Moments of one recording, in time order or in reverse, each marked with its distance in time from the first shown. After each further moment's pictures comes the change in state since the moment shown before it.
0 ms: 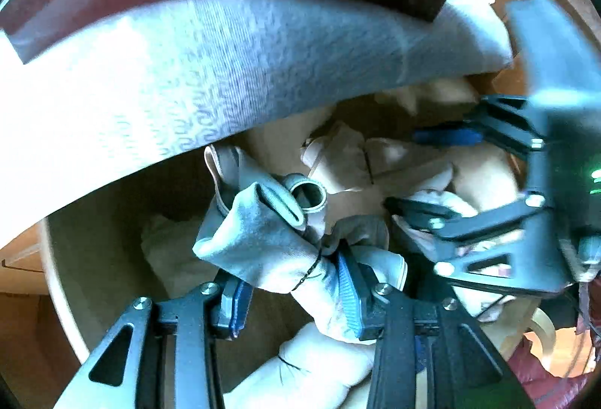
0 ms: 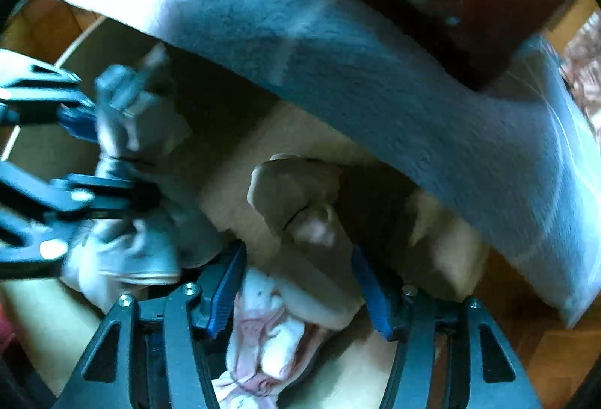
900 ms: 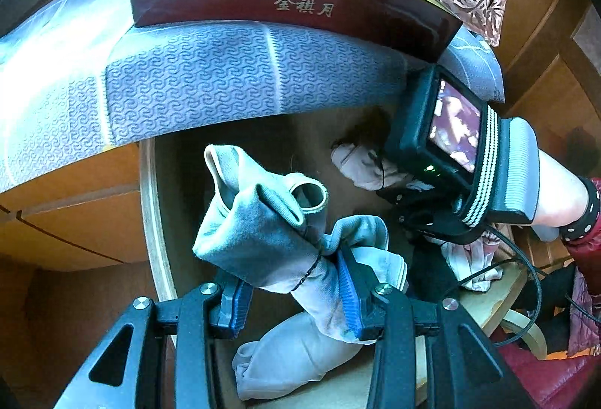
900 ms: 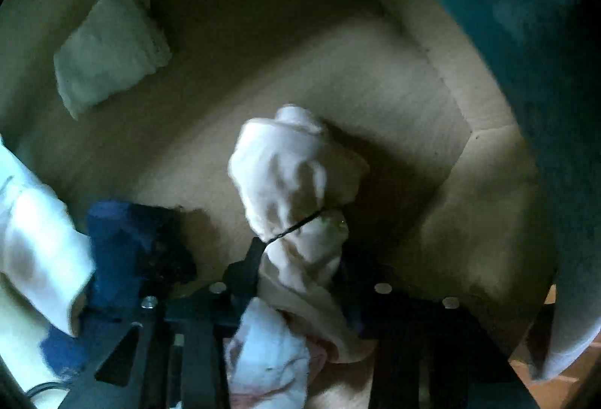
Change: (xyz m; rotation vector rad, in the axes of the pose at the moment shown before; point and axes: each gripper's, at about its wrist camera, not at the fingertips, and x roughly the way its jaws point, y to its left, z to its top) left arm -0.053 0.054 -0.060 -0.108 -0.122 0.019; right arm 0.051 0.031 0.027 -0.178 0.192 -0.072
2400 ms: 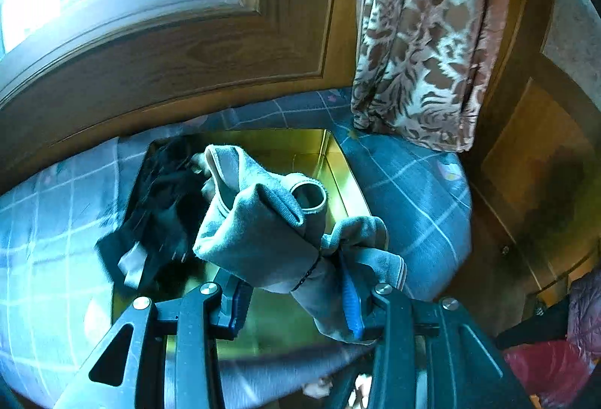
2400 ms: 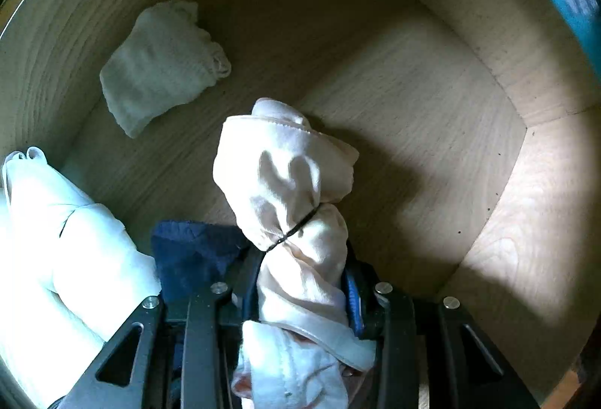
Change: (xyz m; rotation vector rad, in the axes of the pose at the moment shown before) left arm -0.096 -0.062 0.217 0.180 -0.228 0.001; right arm -0.019 0.030 -0.007 0.035 -0.027 0.188
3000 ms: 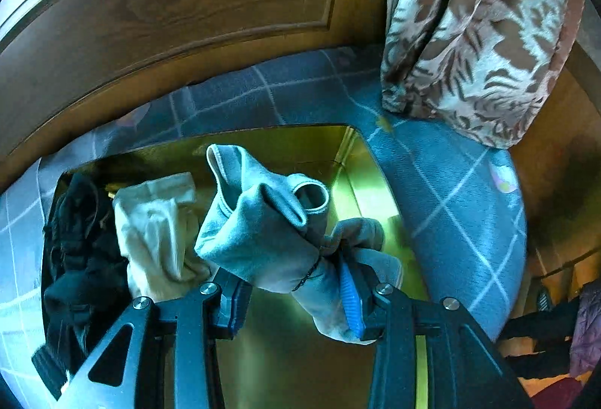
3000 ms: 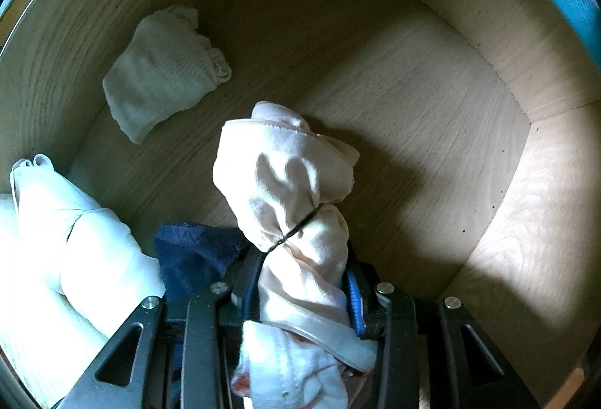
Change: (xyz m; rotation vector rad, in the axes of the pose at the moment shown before) left arm 0.151 0.002 0.068 0.036 0.175 -0.012; right arm 0.009 -0.013 -0.003 0.014 -0.008 0.038
